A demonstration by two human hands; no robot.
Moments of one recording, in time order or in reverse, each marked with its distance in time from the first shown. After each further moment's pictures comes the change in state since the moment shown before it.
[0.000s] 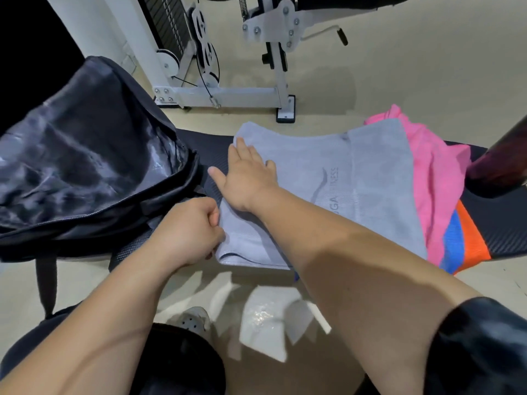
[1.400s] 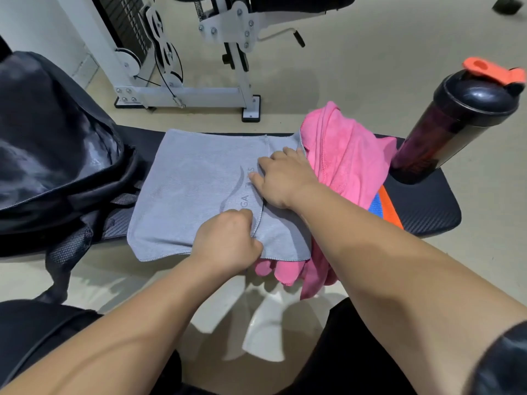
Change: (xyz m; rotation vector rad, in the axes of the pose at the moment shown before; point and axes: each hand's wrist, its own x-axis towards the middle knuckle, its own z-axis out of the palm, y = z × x) left_hand -0.020 0.114 0.112 0.318 -0.028 0.221; right_hand -0.067 0.155 -0.053 -0.345 0.020 0.064
